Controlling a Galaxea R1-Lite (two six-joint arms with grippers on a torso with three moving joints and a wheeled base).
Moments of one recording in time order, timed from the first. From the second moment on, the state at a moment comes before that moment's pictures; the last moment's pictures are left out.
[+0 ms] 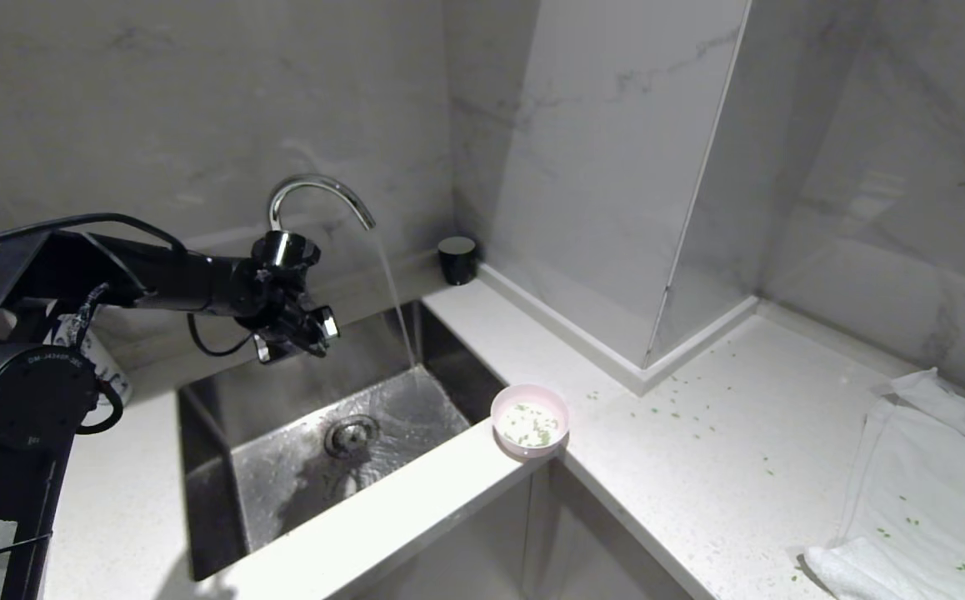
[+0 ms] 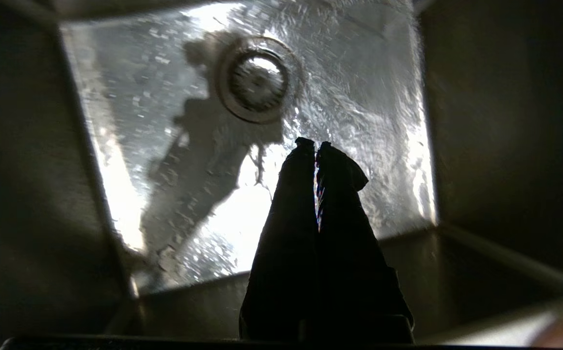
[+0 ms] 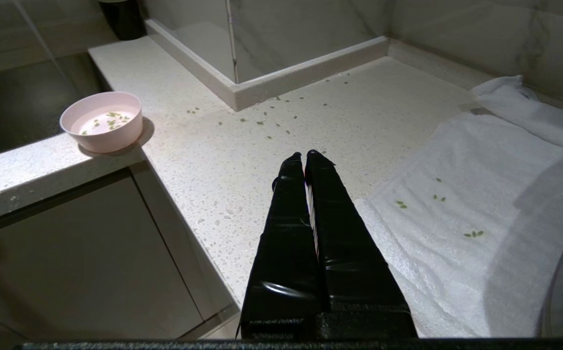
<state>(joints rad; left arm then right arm) -0.12 2.34 -1.80 0.32 0.15 -0.48 0.00 0.00 0.00 0.00 0.00 0.00</state>
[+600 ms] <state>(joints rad) 0.01 2.46 -1.95 0.20 0.15 -0.47 0.00 0.00 0.00 0.00 0.00 0.00</state>
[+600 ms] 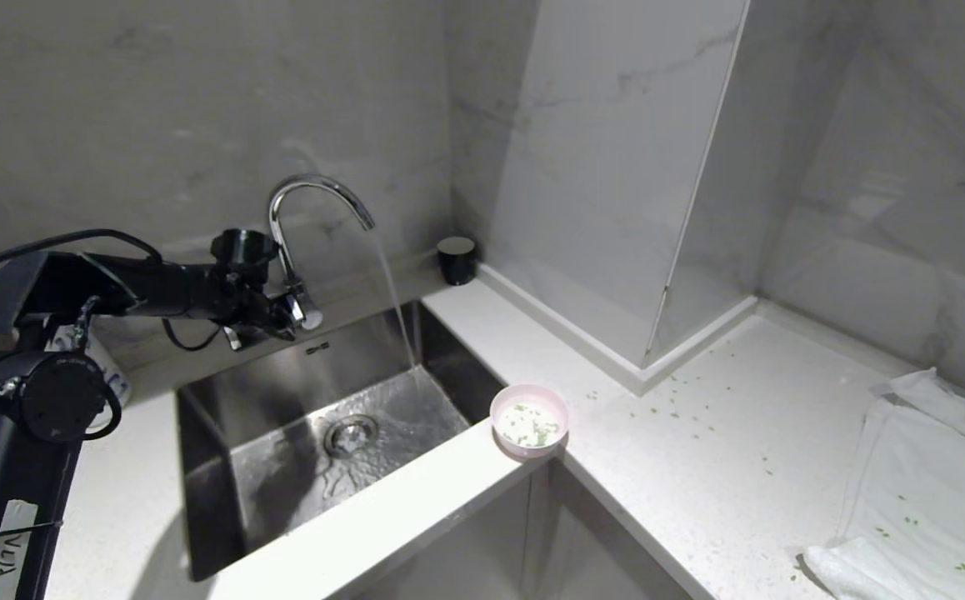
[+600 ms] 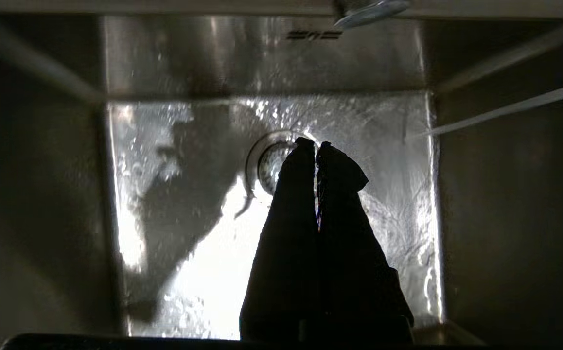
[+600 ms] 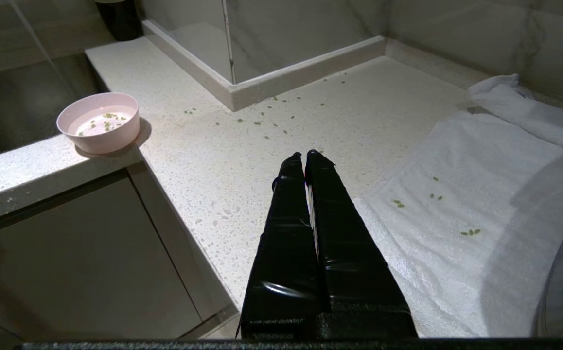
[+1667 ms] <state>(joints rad) 0.05 2.54 -1.95 -0.09 0.15 -0.46 0.00 0.00 0.00 0.00 0.00 0.00</state>
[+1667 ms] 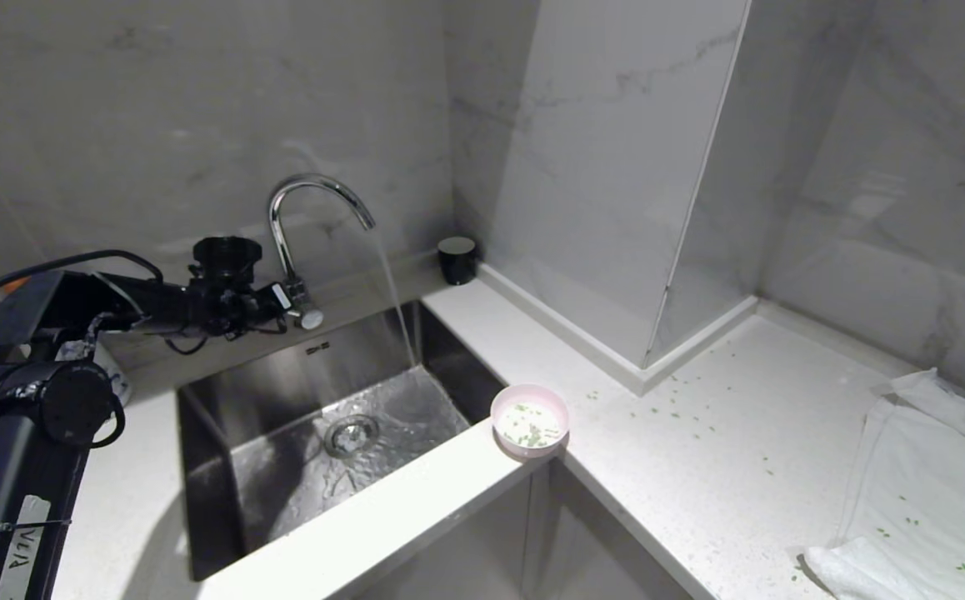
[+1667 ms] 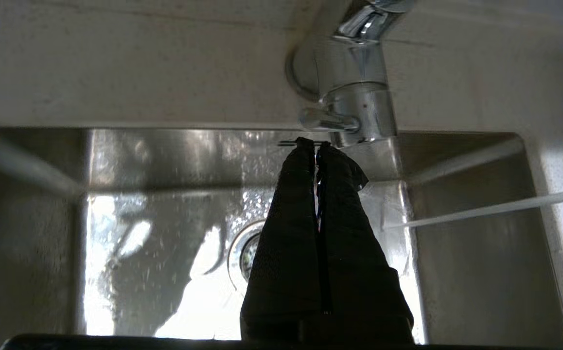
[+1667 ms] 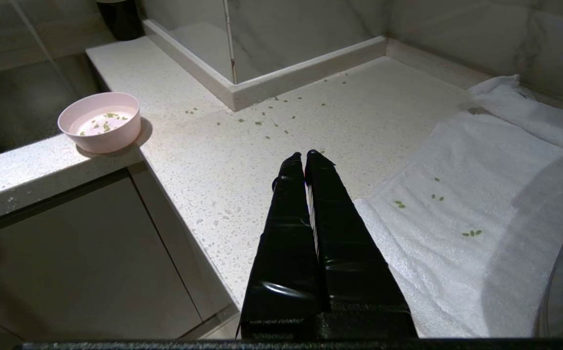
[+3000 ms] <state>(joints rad) 0.07 2.62 -1.96 -0.33 0.15 -0.41 0.00 0.00 0.00 0.00 0.00 0.00</state>
